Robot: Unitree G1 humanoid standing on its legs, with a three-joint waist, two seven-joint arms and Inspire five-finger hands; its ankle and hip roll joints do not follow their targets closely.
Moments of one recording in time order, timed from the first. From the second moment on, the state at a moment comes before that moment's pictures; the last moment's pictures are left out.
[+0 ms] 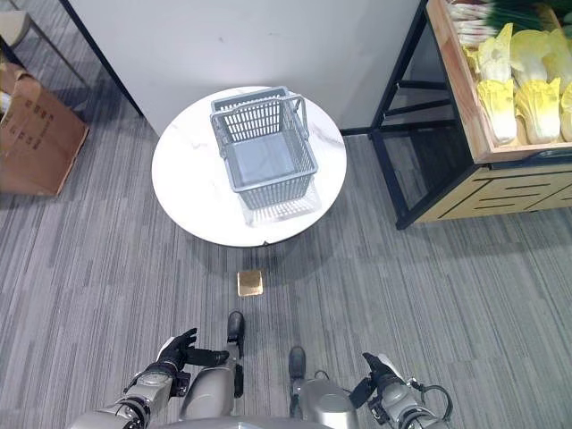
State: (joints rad) left arm -0.19 0.21 -0.13 1.31 -0.08 -0.11 0.08; right arm -0.13 -0.29 0.35 1.28 -0.10 -0.02 -0.06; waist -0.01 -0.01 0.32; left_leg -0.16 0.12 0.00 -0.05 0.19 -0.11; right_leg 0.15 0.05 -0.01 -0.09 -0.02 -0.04
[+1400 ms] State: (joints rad) left arm 0.02 0.20 -0.04 1.35 -0.22 -0.06 0.09; right arm -0.03 -0.34 0.28 1.21 -0.14 -0.01 -0.09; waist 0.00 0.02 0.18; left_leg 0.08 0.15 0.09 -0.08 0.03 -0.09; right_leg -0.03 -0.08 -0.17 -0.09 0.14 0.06
